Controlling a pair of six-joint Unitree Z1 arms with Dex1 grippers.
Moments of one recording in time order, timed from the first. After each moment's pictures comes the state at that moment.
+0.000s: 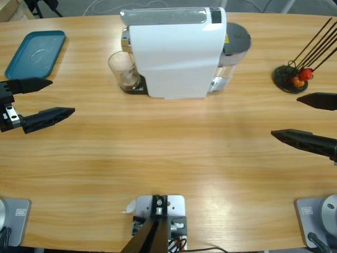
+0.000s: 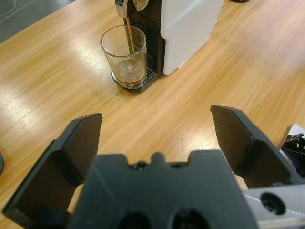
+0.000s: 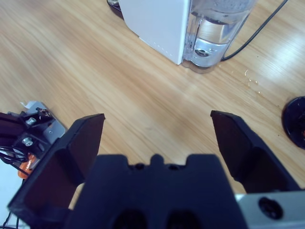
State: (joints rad) arm 0 -0.72 1.08 -0.41 -0.15 -0.16 0.07; arm 1 0.79 0.92 -0.63 0.36 0.00 0.10
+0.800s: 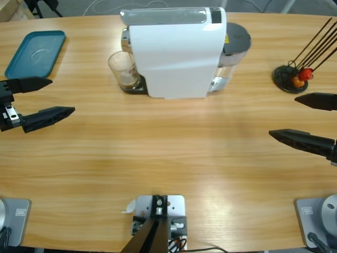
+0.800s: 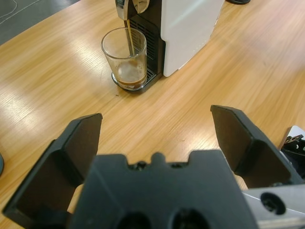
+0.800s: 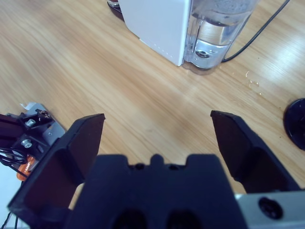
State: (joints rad) arm 0 -0.72 1.08 -0.41 -0.16 -0.16 0.07; arm 1 0.80 0.92 -0.61 0.33 0.00 0.10
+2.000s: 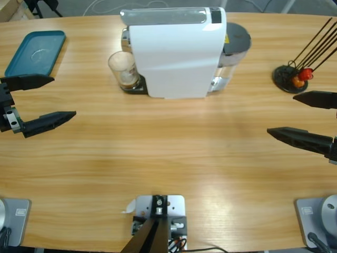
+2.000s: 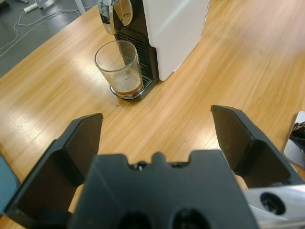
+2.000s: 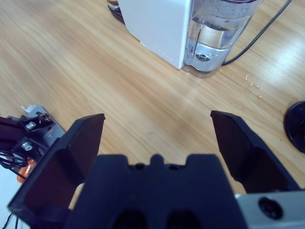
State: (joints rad) arm 0 -0.72 1.07 -0.40 -0.19 -0.20 0.21; arm 1 0.80 0.92 -0.61 0.31 0.00 0.10
